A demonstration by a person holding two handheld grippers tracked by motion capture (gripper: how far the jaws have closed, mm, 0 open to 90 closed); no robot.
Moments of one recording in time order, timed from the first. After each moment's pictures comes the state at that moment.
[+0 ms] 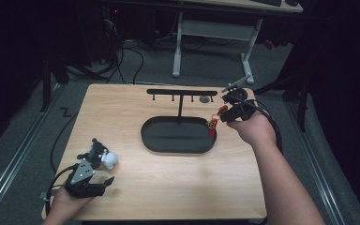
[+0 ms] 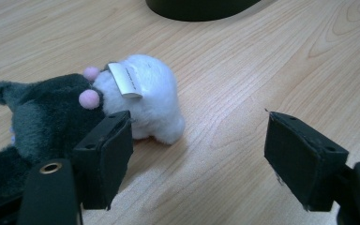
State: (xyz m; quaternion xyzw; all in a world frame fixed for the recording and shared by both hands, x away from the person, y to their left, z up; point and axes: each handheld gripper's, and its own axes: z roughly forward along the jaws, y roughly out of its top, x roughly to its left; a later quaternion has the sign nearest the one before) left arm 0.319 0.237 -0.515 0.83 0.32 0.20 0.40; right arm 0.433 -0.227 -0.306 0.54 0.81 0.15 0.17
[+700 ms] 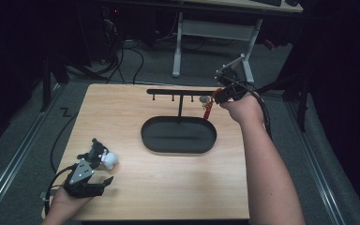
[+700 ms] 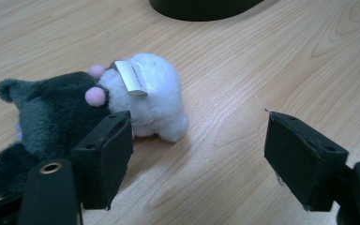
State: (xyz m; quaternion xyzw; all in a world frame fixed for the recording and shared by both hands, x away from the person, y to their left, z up) left arm 0.319 0.240 -0.515 0.83 0.32 0.20 0.40; right arm 0.488 -0.218 -0.297 0.56 0.79 0.17 0.19
